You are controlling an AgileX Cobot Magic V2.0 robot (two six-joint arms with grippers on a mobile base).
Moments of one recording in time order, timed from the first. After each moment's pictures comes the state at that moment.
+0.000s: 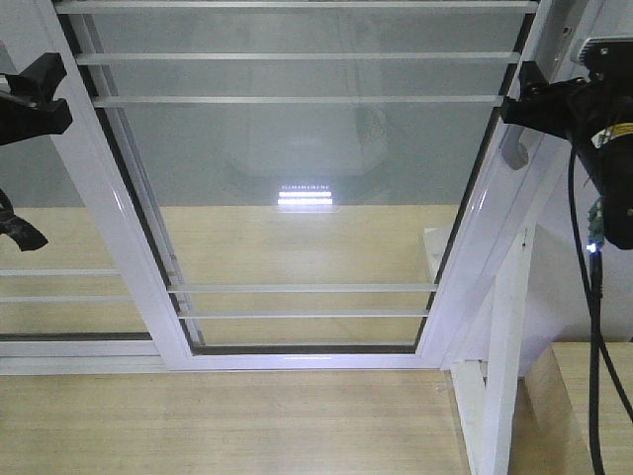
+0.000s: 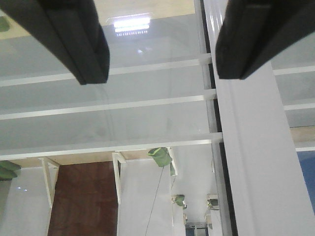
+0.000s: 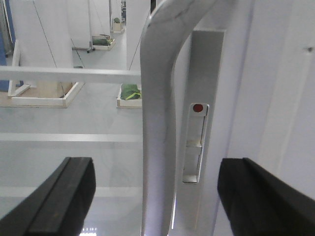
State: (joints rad) left arm -0.13 1.16 -0.71 -0.02 -0.26 0.03; right arm 0.07 1.69 -0.83 0.16 -0.69 -0.14
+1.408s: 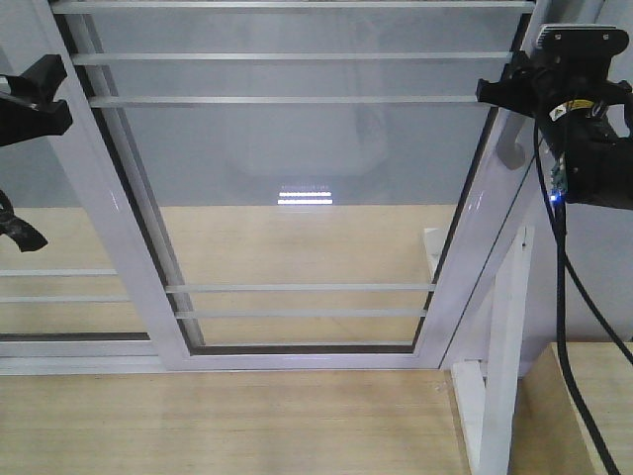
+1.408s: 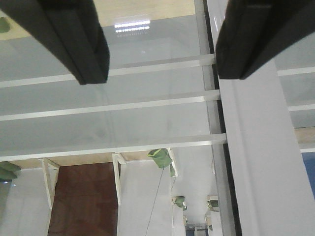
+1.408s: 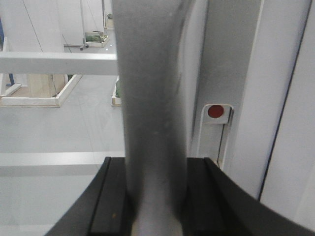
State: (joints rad) left arm -0.13 1.16 -0.71 -0.02 -0.26 0.03; right arm 0.09 1.91 -1.07 0.17 -0.69 -0.13
